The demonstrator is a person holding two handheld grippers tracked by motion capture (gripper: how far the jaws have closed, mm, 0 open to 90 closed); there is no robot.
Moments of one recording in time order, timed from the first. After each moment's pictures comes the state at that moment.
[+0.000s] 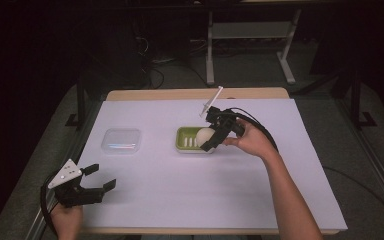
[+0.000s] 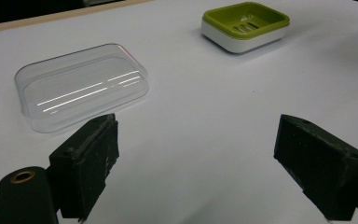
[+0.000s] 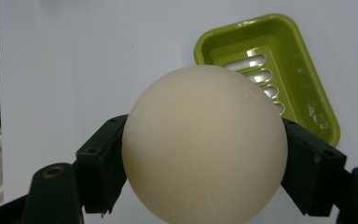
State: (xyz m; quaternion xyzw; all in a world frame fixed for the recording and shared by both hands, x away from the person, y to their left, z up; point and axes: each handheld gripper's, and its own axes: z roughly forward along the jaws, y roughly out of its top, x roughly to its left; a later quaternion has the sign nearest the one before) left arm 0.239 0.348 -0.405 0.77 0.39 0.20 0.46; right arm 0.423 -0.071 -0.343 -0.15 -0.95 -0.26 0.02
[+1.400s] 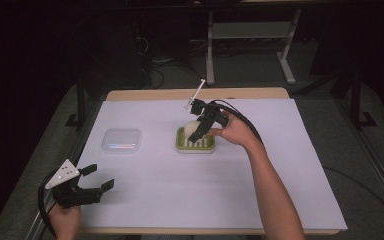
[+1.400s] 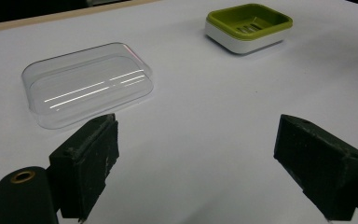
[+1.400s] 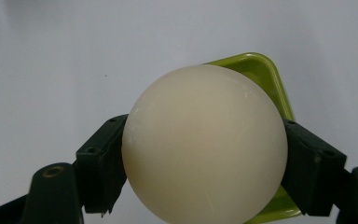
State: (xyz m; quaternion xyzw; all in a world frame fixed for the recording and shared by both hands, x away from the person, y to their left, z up) left arm 0.237 0.353 -0.405 0.76 0.40 0.20 0.47; right arm 0.457 -0.031 -0.348 -0.15 -0.96 -0.25 0.02
